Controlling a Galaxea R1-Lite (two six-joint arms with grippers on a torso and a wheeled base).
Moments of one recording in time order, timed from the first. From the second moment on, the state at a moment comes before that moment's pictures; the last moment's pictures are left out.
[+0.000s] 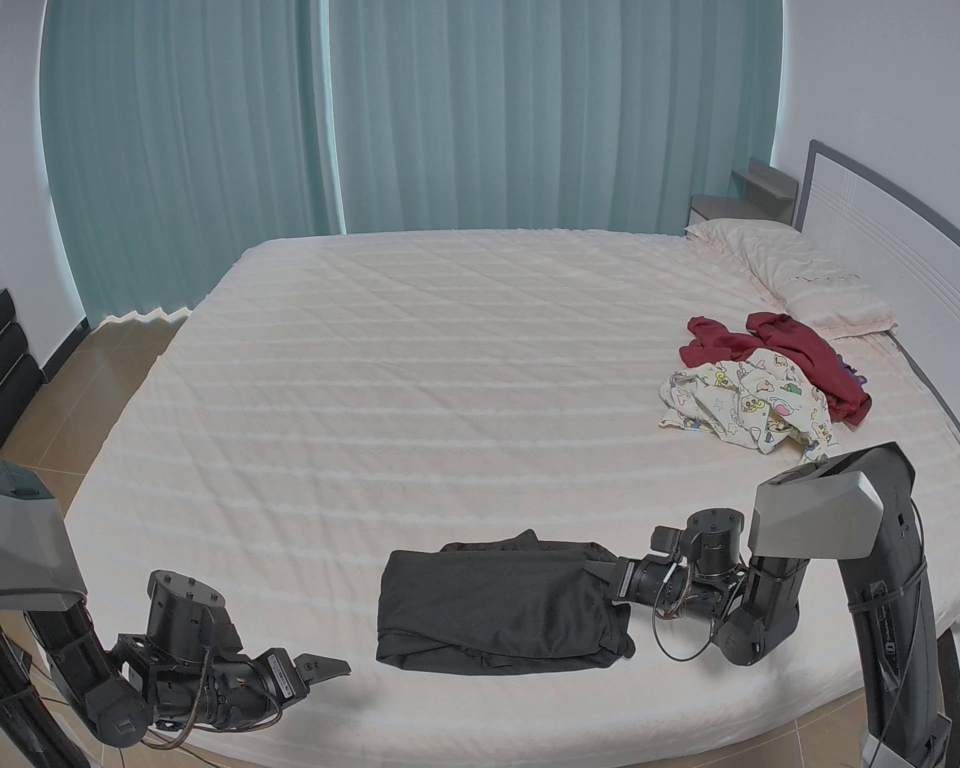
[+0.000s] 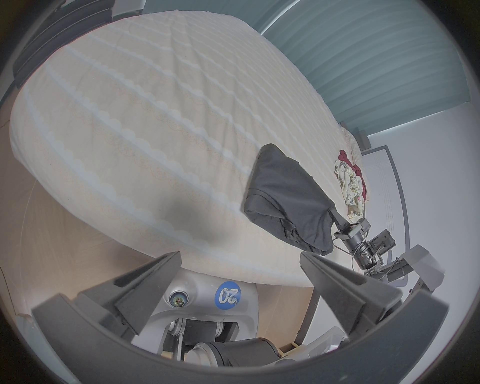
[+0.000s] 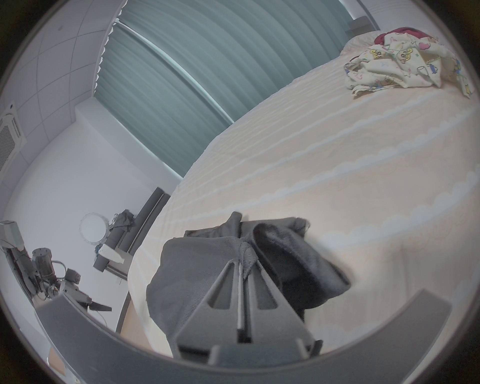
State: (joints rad) left arm -0.38 1.89 -0.03 -1.00 -0.18 -0.91; right arm 0.38 2.57 -0.70 -1.46 0.31 0.55
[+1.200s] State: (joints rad) left arm -0.38 1.90 -0.03 -1.00 -0.18 -0.91; right arm 0.33 2.55 -0.75 -1.39 0.25 0.55
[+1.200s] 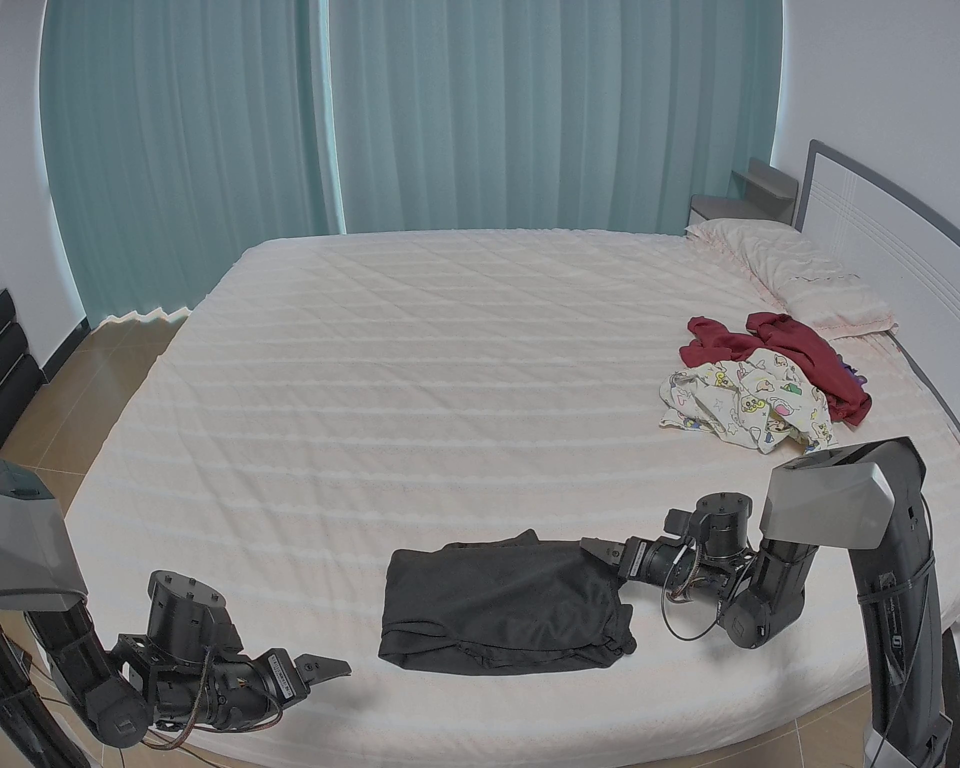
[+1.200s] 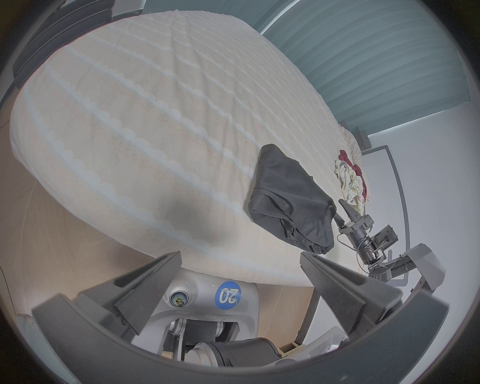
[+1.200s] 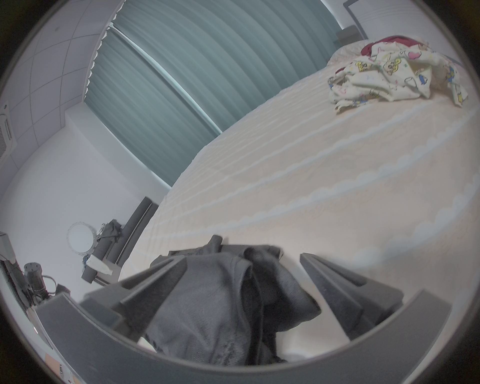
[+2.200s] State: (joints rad) left arm -0.38 1.90 -0.03 -1.00 -0.18 -0.91; right arm 0.41 2.43 -0.36 -1.39 0.35 0.32
